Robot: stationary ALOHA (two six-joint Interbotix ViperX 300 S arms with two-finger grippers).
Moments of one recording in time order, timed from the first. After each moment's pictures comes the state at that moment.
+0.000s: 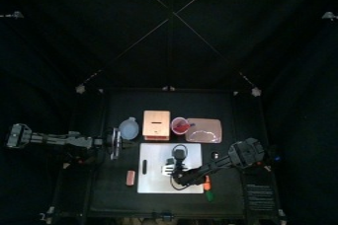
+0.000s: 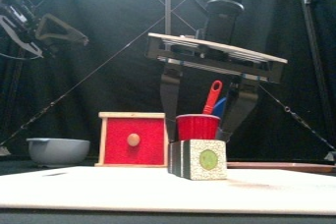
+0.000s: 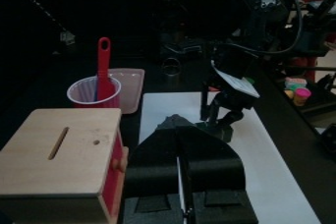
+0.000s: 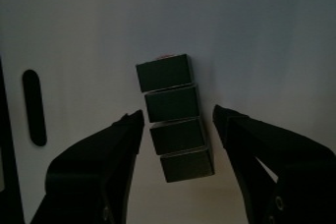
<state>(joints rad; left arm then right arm) 0.04 -0.79 1.28 0.03 -0.41 0.00 0.33 0.38 0.12 -0.56 1.05 2.24</state>
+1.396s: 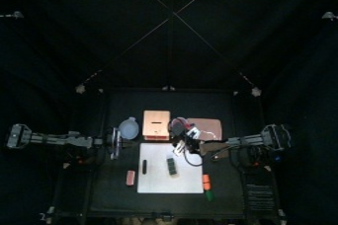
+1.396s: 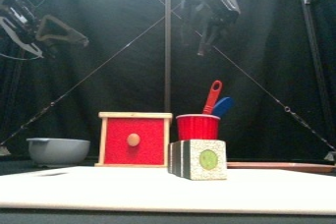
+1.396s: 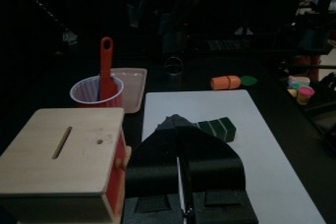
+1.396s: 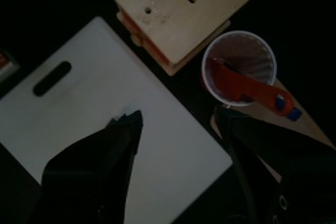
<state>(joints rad) 0.05 -0.79 1.28 0.04 -0.41 0.00 0.07 -0.10 0.17 -0.50 1.07 0.92</state>
